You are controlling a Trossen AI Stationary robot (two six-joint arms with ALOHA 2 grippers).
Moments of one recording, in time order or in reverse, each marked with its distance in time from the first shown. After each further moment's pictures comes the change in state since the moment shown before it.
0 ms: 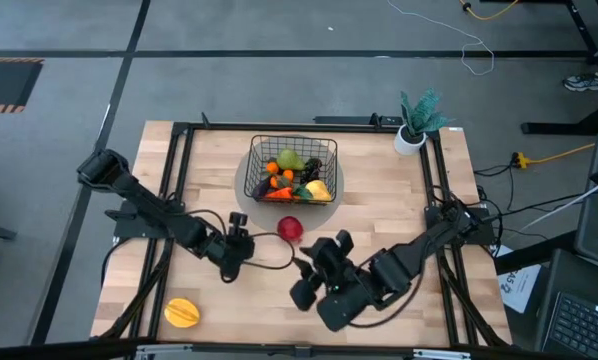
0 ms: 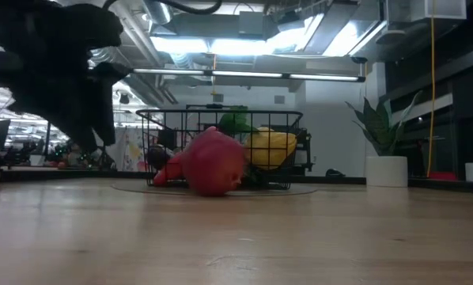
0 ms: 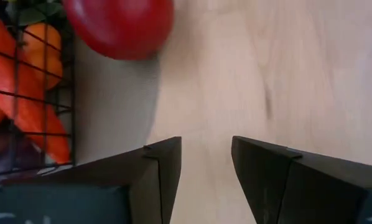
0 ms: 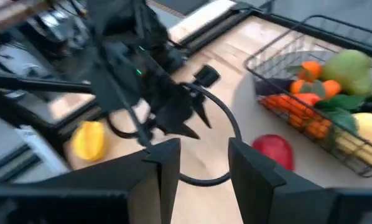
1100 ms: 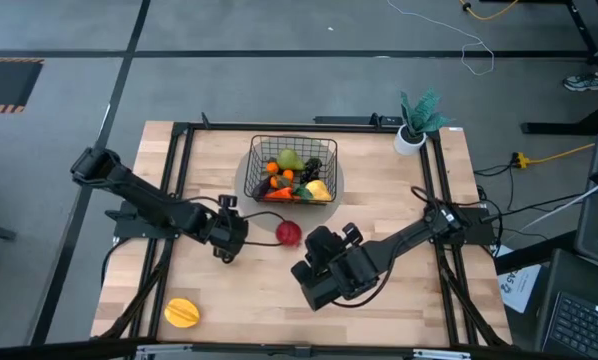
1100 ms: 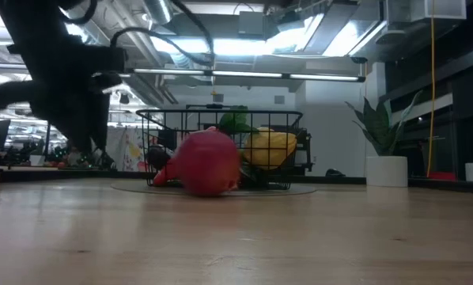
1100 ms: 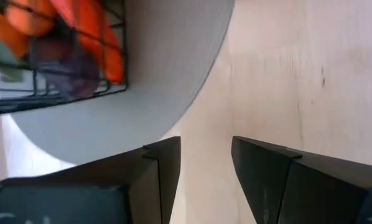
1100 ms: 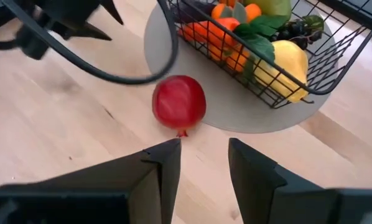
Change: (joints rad) left arm 0.134 -0.073 0.000 -0.277 0.000 -0.020; right arm -0.096 0.096 0.000 -0.394 -0.175 0.238
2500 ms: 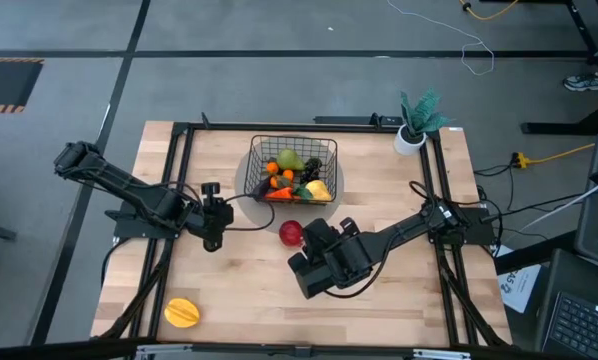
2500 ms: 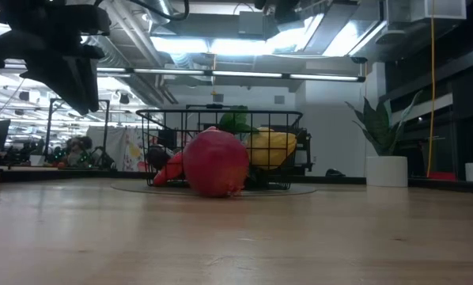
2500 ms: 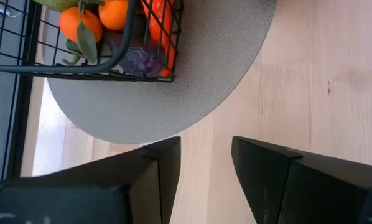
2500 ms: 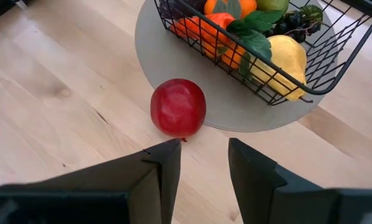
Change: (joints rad) left arm -0.008 -0.291 0.000 -0.175 -0.051 -0.100; right arm -0.050 0.000 0.000 0.006 -0.051 -0.008
